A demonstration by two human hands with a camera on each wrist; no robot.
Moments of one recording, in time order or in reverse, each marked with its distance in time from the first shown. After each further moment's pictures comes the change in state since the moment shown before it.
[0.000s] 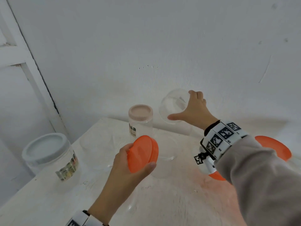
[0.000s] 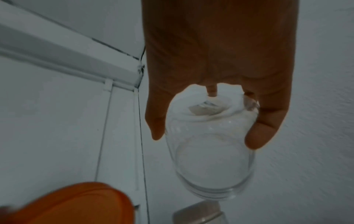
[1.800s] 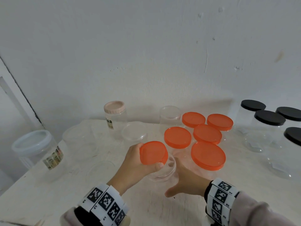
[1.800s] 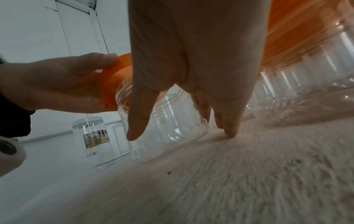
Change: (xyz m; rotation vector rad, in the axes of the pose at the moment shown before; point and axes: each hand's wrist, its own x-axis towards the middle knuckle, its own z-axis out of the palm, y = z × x) left_hand -0.052 0.017 0.077 0.236 -0.298 0.117; right_hand -0.233 0.118 0.029 0.361 -0.602 0.089
